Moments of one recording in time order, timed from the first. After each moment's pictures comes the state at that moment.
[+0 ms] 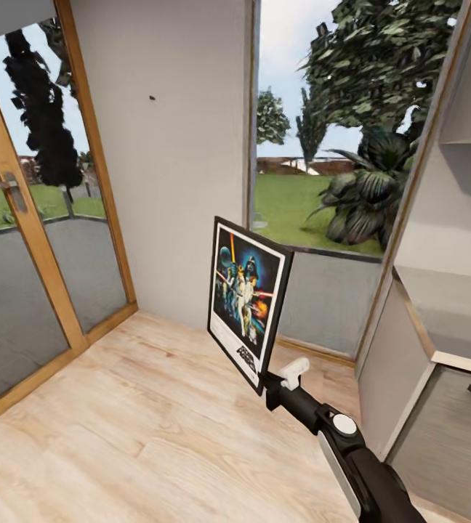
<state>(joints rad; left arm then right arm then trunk) 0.05 0.05 0.18 -0.58 -0.03 -0.20 -0.15 -0.36 -0.01 0.19 -1.16 -0.07 0.07 0.44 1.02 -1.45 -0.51</state>
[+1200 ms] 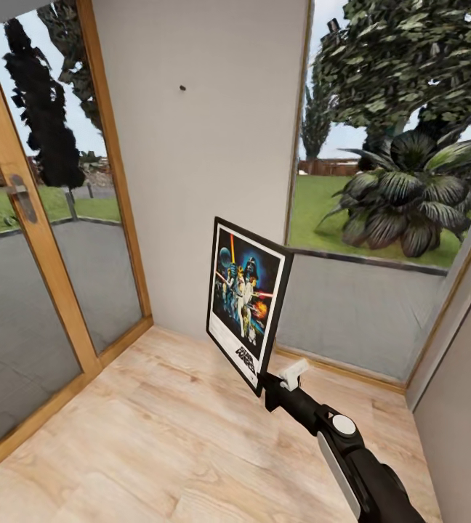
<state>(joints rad) 0.05 0.05 0.17 -0.58 -0.03 -0.19 -0.15 -0.36 0.00 0.20 -1.16 -0.08 0.07 0.44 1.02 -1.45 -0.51</state>
